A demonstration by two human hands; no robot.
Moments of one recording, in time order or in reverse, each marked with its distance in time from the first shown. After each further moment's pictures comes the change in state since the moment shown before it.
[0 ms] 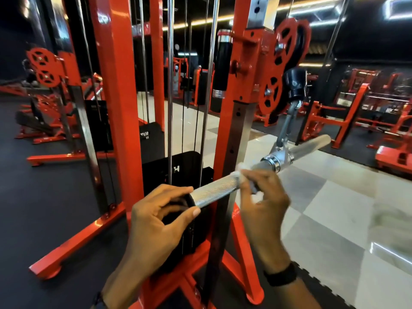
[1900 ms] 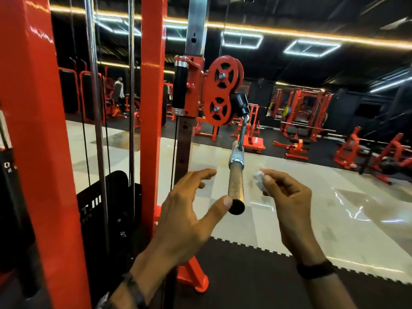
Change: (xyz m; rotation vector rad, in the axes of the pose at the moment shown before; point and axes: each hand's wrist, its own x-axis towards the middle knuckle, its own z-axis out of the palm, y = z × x) left_hand 0.074 -0.001 -0.050 -0.199 -0.584 0.216; right_hand -0.008 -0.110 -0.016 -0.172 0.303 0.415
